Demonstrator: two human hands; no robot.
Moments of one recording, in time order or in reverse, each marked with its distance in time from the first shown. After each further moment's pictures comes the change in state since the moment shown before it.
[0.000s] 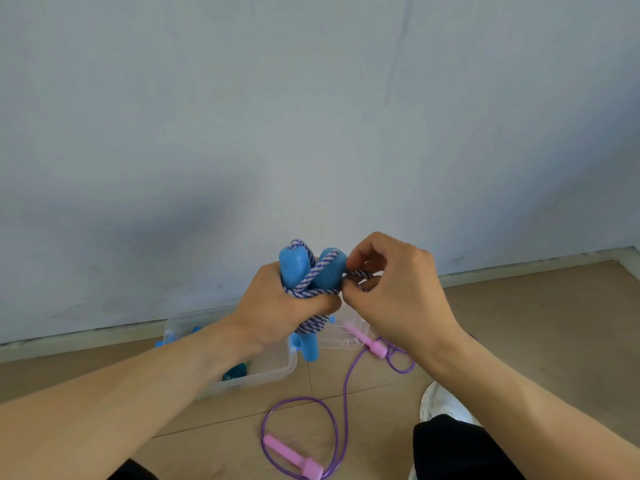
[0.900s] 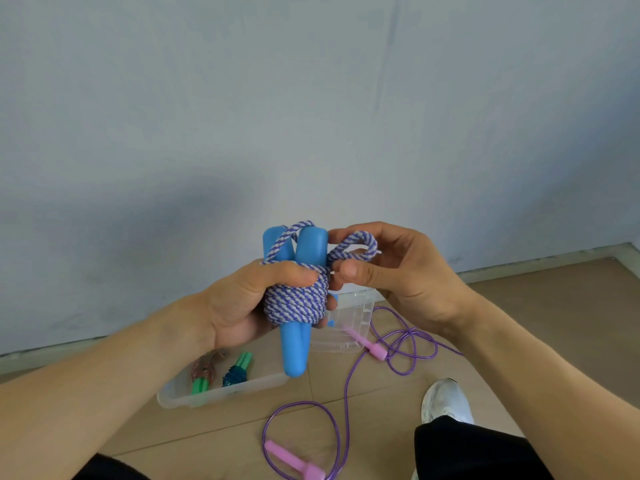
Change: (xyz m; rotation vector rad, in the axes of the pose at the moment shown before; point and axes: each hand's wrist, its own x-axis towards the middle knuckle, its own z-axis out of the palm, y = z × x) left_hand 0.002 0.029 -0.023 -0.563 -0.421 -0.283; right_hand 0.023 0.022 -0.014 0.878 -0.360 0.049
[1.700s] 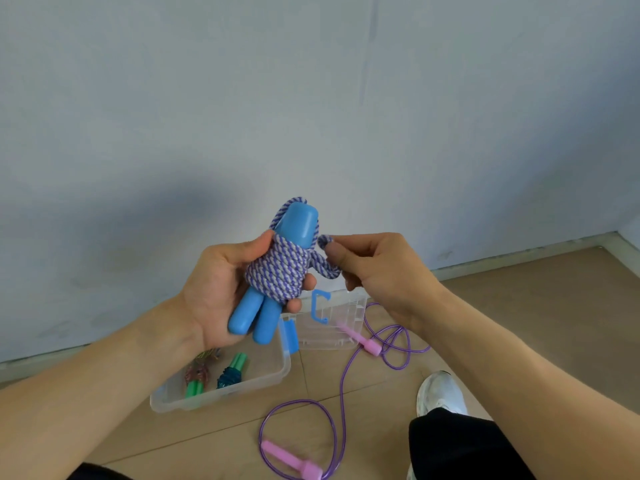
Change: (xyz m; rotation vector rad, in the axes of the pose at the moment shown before) left_hand 0.001 0.004 0.000 -0.217 0.153 0.031; right_hand 0.006 -0.002 0.013 -0.372 0.343 0.289
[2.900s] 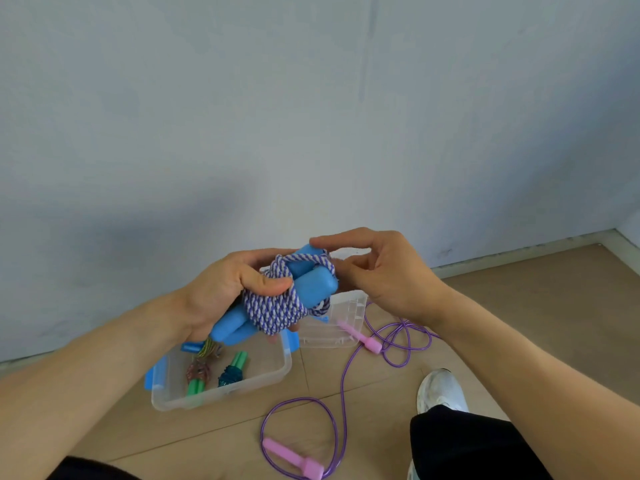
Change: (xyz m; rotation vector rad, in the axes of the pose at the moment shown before) left_hand -0.001 0.006 -0.019 0.461 -0.111 -0.017; right_hand -0.007 0.004 -0.010 -0.064 -0.225 -0.237
